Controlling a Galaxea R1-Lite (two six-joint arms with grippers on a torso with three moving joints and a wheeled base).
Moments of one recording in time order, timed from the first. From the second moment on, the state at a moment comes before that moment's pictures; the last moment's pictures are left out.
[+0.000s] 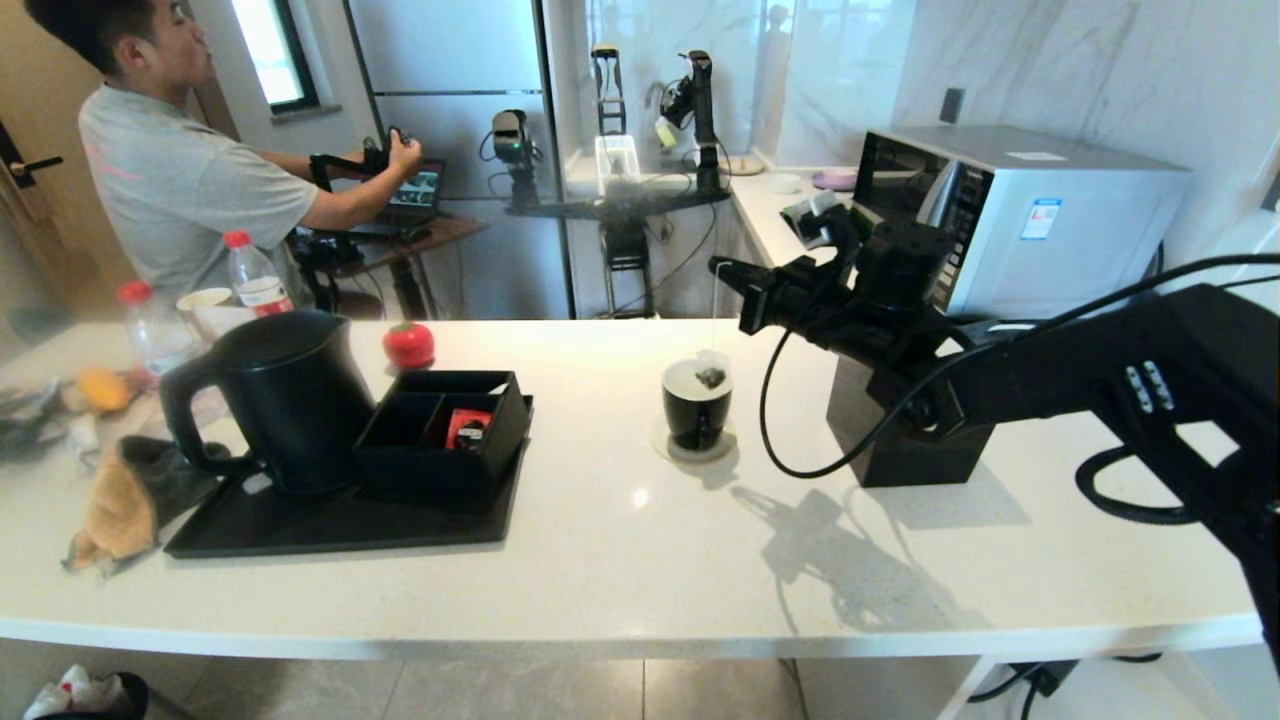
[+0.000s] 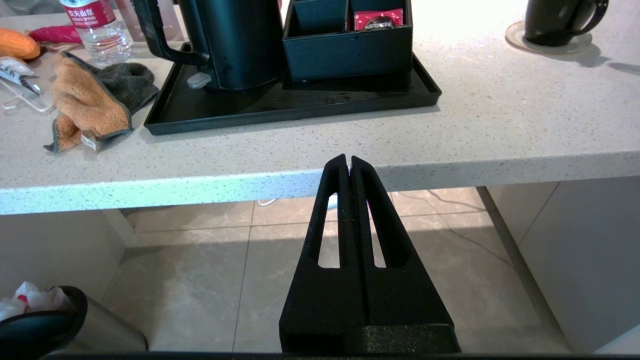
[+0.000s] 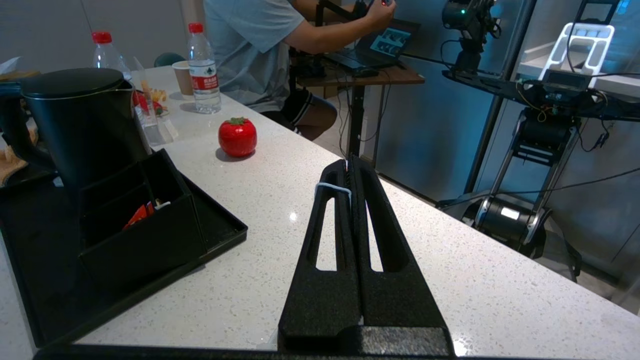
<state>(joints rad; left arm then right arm) 0.00 0.00 -0.01 0.05 -0.02 0.05 0.39 2.28 -1.56 -0.95 0.43 0.03</state>
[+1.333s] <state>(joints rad) 0.00 0.00 -0.01 0.05 -0.02 0.05 0.33 2.24 -1.44 -1.00 0.43 0.03</state>
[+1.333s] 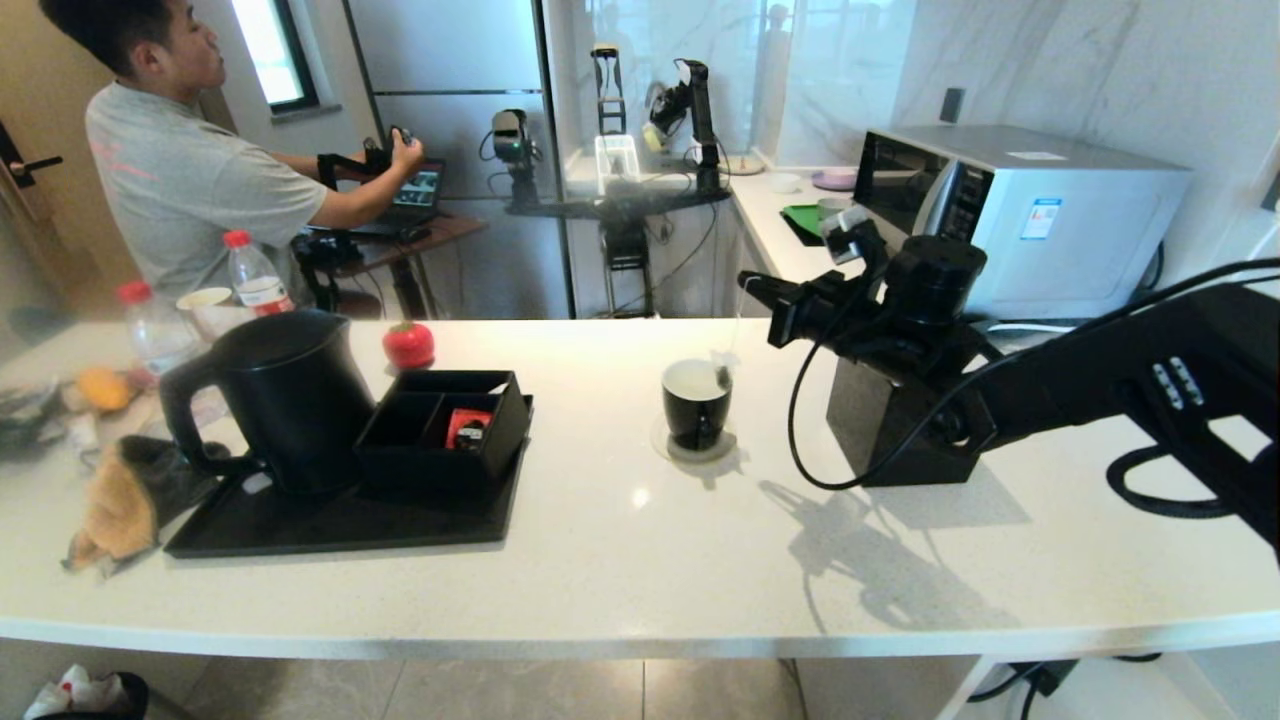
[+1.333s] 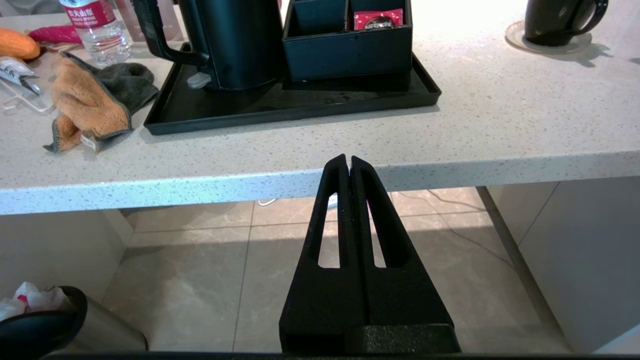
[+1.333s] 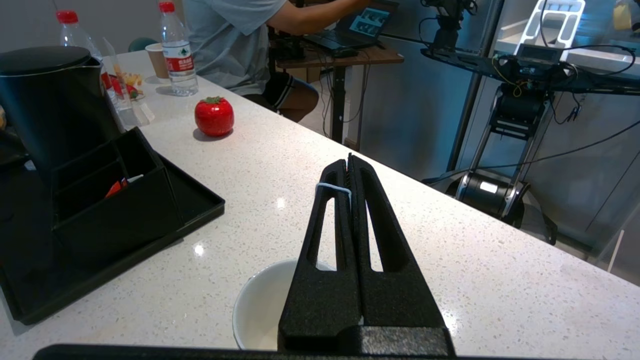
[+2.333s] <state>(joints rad) 0.00 0.00 -0.01 0.05 -0.02 0.05 0.33 2.22 -1.44 -1.00 0.43 0.03</state>
